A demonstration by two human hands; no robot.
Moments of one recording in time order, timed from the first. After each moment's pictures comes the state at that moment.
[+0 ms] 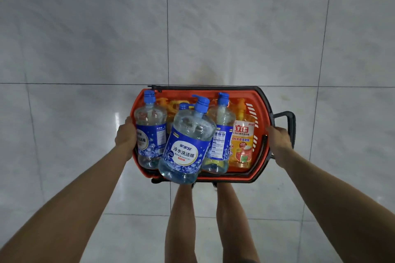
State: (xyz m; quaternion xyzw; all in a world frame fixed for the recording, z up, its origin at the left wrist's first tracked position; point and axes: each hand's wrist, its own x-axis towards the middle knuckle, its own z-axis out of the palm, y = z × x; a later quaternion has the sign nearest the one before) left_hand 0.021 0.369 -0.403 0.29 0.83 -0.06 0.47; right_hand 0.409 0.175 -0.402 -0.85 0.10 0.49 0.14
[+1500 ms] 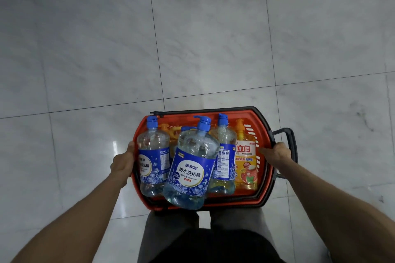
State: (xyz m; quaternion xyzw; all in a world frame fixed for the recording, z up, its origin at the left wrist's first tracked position) left_hand -0.021 0.292 -0.197 0.33 0.80 -0.14 0.47; right_hand 0.403 0.057 -0.196 -0.88 -0.01 0.47 0.03
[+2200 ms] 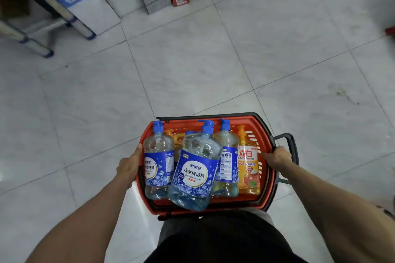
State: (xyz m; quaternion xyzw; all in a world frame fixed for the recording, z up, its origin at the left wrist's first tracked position) left_hand 0.086 0.315 -0.102 0.43 0.76 -0.15 0.47; right_hand 0.435 -0.023 -0.127 -0.86 0.06 0.49 0.12
